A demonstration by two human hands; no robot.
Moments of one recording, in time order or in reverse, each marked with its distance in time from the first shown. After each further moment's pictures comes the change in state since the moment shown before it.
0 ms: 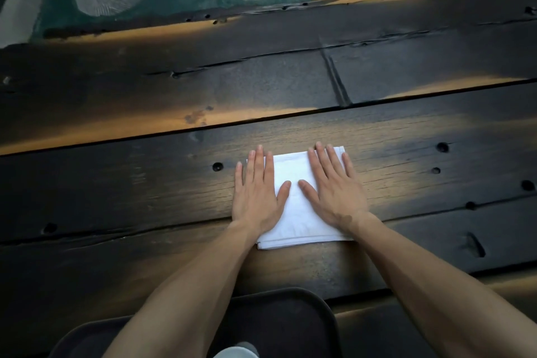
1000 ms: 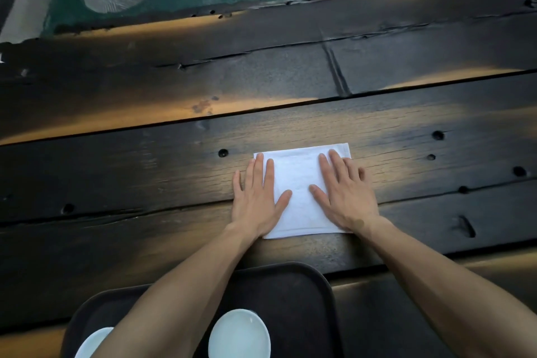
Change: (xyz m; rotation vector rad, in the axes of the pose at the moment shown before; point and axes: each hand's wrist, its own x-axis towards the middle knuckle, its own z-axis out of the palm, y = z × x) left_hand -0.045 -0.004 -0.004 -0.049 -0.097 0.021; right_hand -0.046 0.006 -0.005 0.004 -0.034 0.056
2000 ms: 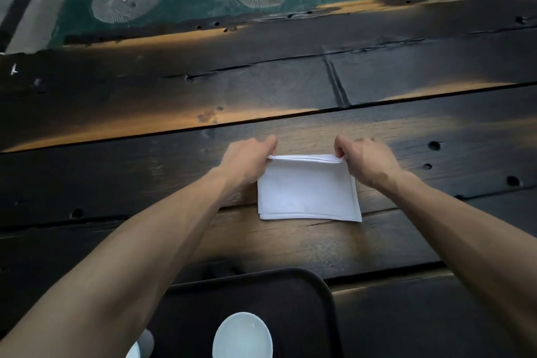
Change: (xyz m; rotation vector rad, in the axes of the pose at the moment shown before) left_hand 0.058 -0.018 -0.117 0.034 -0.024 0.194; right_hand 0.054 0.031 -0.091 0.000 -0.007 -0.083
